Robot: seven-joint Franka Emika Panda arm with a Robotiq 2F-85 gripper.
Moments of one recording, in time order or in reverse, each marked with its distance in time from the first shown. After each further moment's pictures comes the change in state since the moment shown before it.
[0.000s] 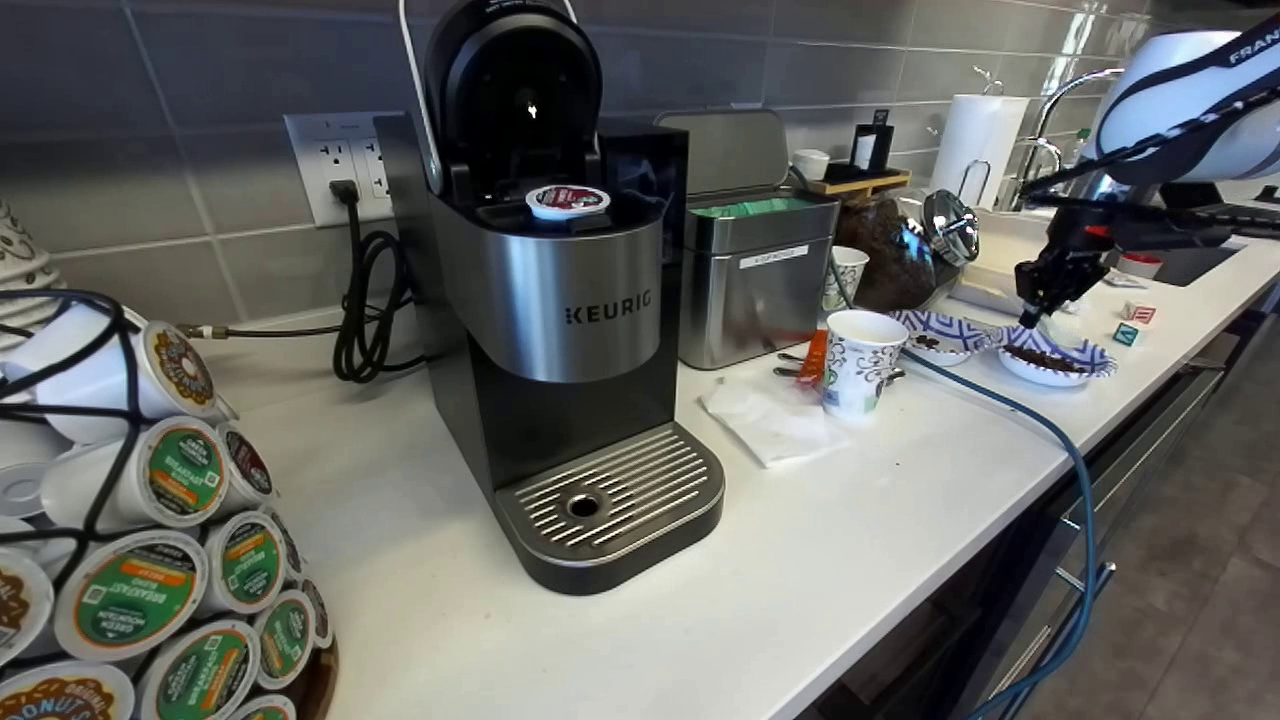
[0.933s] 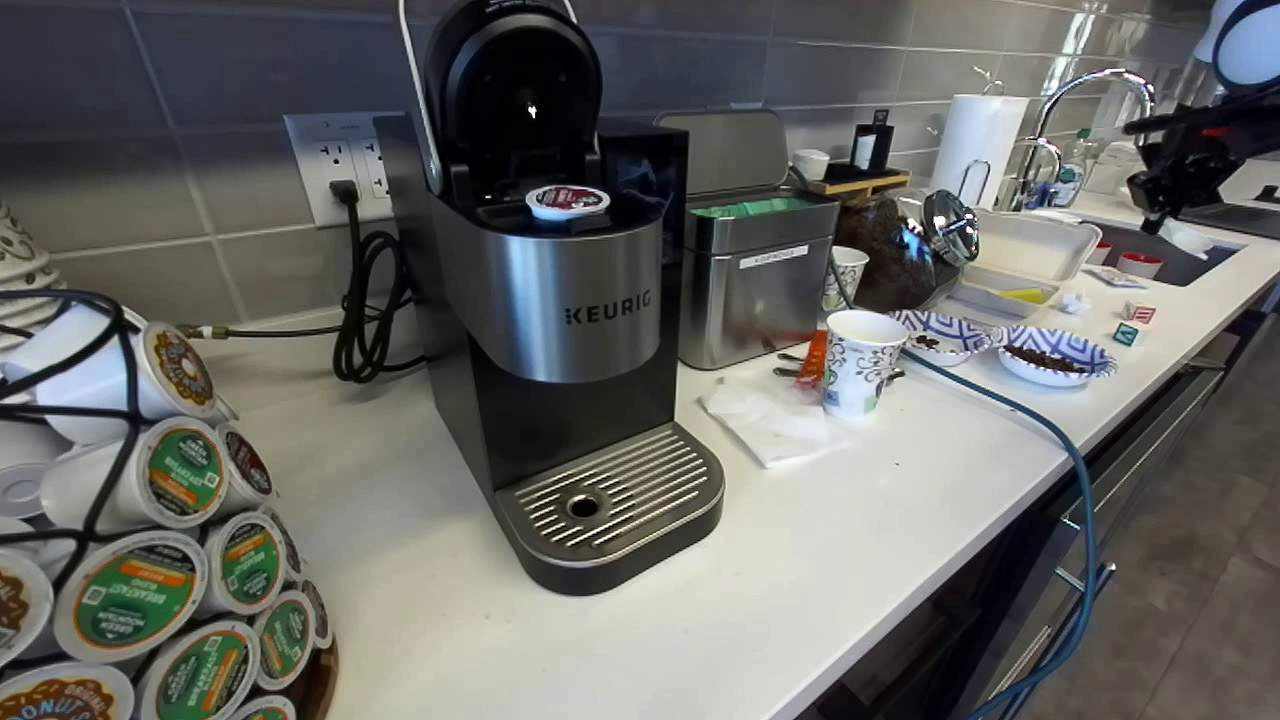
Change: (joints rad) arm -0.046 -0.101 -0.154 0.120 -0.336 -0.110 0.119
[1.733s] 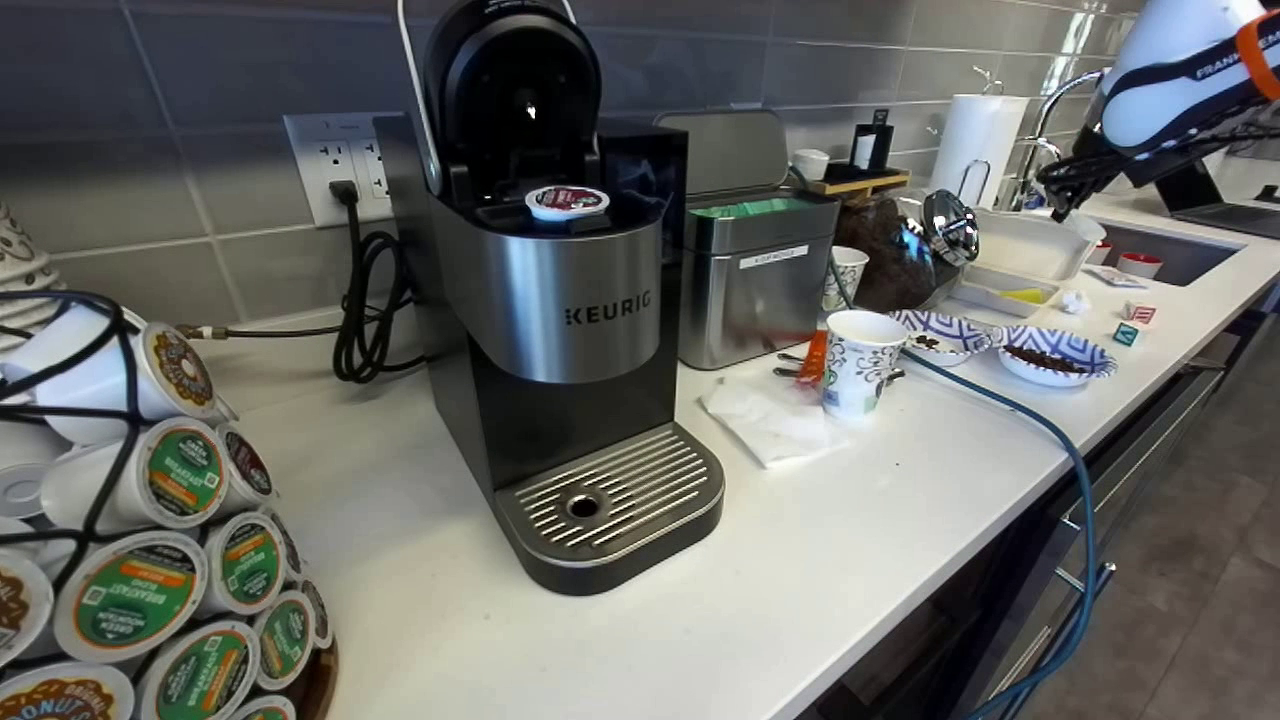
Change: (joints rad) arm -0.088 0.363 0.059 0.376 0.045 0.226 -0.200
